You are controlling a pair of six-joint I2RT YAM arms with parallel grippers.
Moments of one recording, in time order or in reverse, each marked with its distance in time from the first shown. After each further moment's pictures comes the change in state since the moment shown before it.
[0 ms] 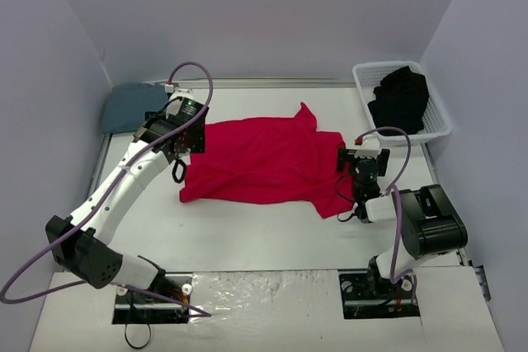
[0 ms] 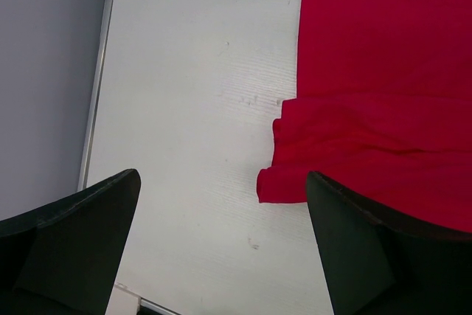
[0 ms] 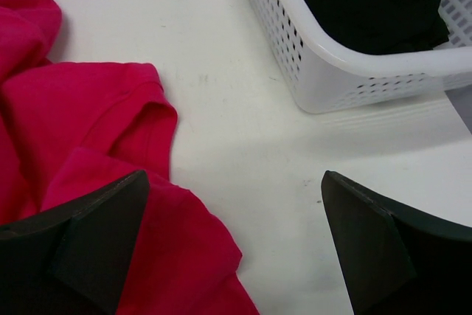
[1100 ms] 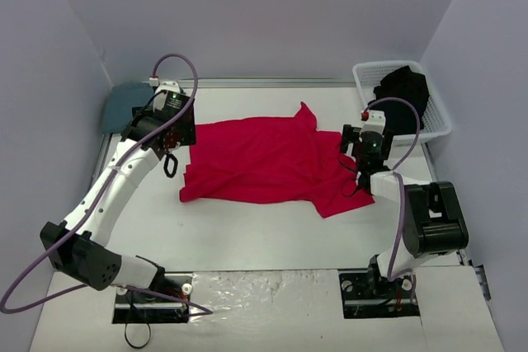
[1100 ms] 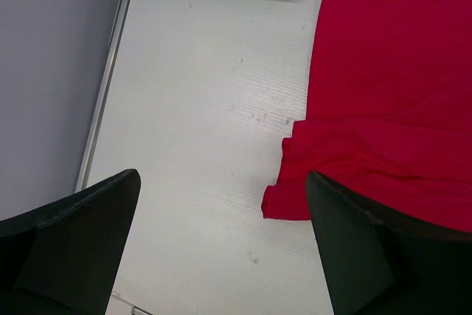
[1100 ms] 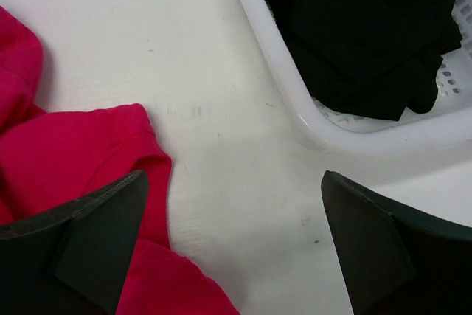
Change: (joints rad) left arm 0.081 -0.017 0.024 0.039 0.025 0.018; right arm -0.068 0.002 0.323 -0.490 -0.026 0.103
